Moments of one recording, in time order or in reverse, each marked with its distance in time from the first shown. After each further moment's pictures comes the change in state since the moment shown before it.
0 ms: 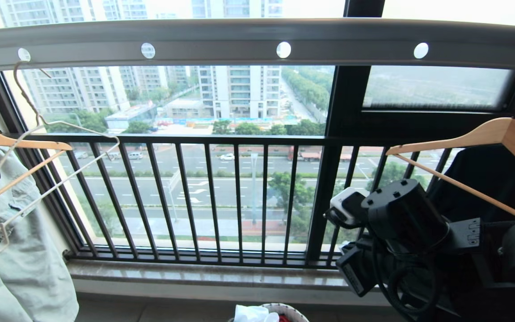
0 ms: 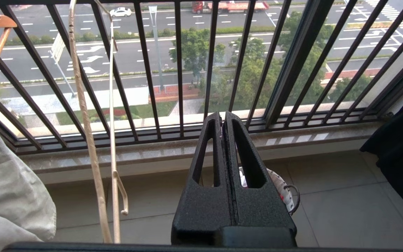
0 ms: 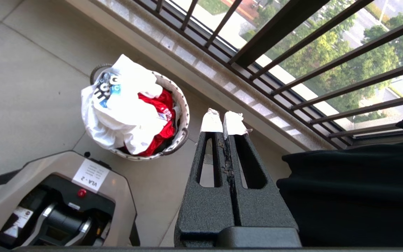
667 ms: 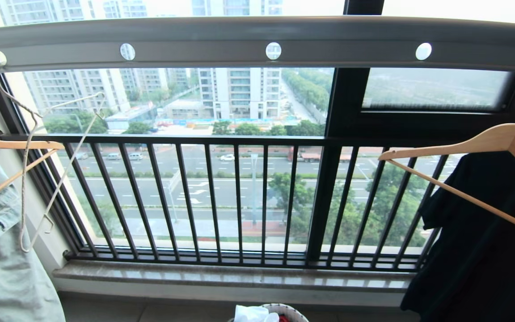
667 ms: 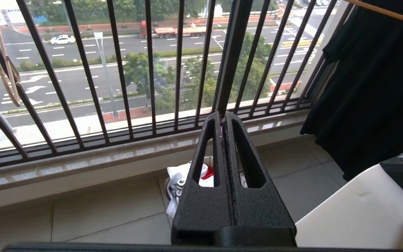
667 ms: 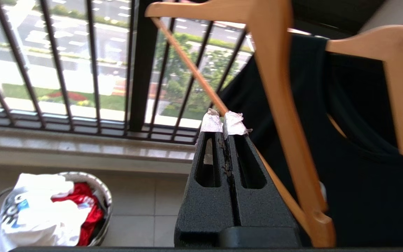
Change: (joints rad) left arm -0.219 -0.528 0.291 0.110 0.006 -0.129; right arm -0.174 -0.711 -0.004 0.284 -0.312 -0.041
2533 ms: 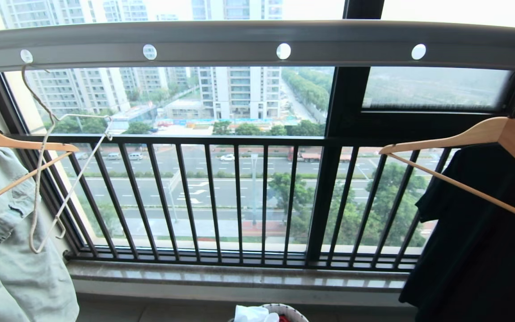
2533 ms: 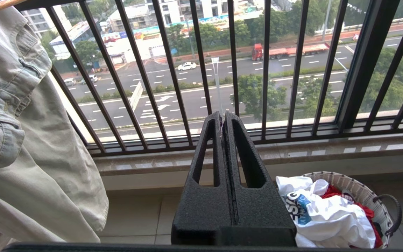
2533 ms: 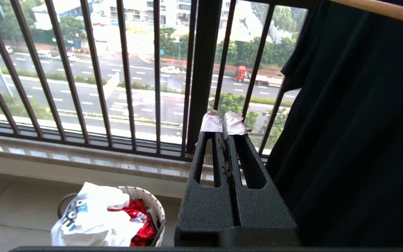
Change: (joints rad) left arm 0.014 -0.346 0.713 -0.445 0.378 0.213; right arm -0.581 -0.900 0.844 -0.278 0.771 -0.035
